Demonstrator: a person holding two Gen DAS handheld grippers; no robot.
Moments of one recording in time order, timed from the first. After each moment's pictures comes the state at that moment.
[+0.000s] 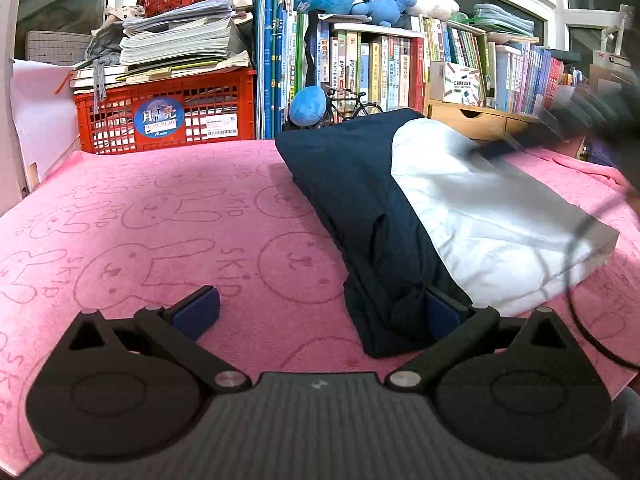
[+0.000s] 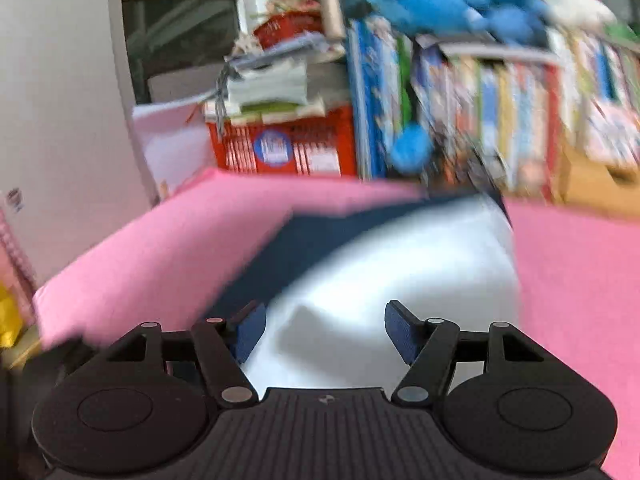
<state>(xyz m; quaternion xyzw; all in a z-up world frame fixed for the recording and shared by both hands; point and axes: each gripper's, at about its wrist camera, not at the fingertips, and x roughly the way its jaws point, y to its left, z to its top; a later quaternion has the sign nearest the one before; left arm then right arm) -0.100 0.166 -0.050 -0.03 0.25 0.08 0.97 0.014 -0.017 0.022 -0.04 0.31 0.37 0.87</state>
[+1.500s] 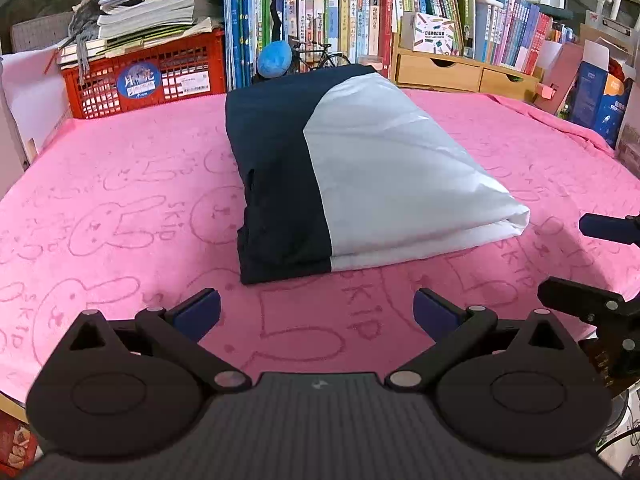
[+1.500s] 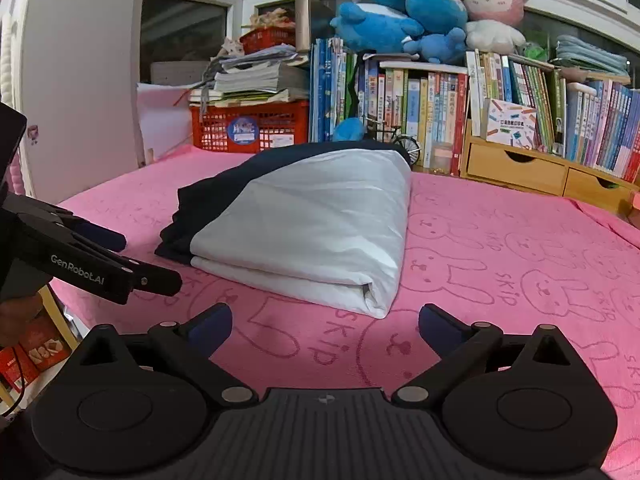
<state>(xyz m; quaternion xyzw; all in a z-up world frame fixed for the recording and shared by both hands) -0.119 0.090 -0.021 -0.04 0.35 0.09 0.93 -0.113 -0.121 -0.003 -0.08 0.24 0.31 0.92</state>
